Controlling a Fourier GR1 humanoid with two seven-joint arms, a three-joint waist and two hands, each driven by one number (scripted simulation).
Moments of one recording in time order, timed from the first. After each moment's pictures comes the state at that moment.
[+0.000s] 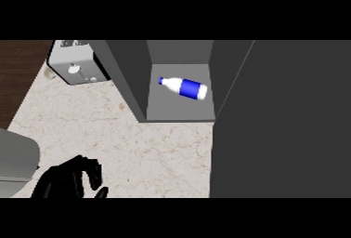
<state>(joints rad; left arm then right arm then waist) 0.23 0.45 -0.40 -1.83 0.51 0.15 -0.46 0.81 -0.48 -0.15 -2.36 -0.72 0.72 -0.13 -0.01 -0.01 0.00</state>
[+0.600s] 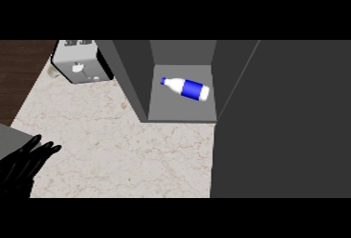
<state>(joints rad) 0.36 0.59 -0.19 -1.94 0.66 0.04 -0.46 0.74 -0.51 0.00 -2.37 -0.69 0.74 -0.09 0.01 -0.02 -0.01</state>
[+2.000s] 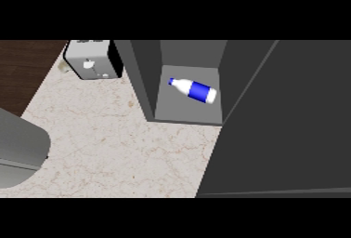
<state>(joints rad) 0.57 0.75 0.07 -1.95 0.87 -0.20 -0.46 0.19 -0.47 0.48 -2.35 -0.59 0.42 0.25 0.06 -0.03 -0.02</state>
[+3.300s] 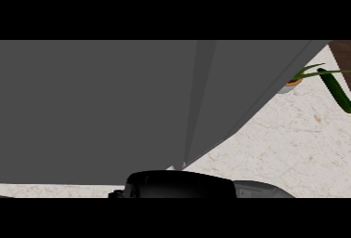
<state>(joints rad) 0.66 0.82 0.27 -1.85 0.99 -0.45 -0.50 -0.69 -0.05 0.61 -1.95 -0.73 0.12 0.68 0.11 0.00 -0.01</state>
